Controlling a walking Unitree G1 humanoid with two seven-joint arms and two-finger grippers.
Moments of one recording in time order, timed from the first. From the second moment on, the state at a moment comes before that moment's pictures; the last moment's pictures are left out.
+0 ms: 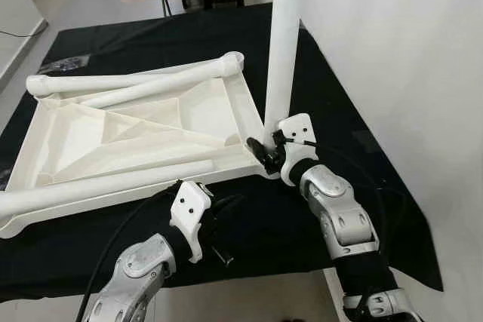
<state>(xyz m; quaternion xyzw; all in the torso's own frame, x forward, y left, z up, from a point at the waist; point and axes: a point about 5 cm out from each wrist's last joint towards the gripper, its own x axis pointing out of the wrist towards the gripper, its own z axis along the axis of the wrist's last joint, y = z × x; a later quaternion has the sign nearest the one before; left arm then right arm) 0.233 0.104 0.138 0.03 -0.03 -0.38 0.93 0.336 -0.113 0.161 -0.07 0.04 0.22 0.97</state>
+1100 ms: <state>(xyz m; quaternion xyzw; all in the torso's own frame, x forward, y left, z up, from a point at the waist) 0.203 0.114 0.140 0.04 -0.05 -0.27 0.96 0.350 -0.178 0.184 -0.06 0.01 0.35 0.94</state>
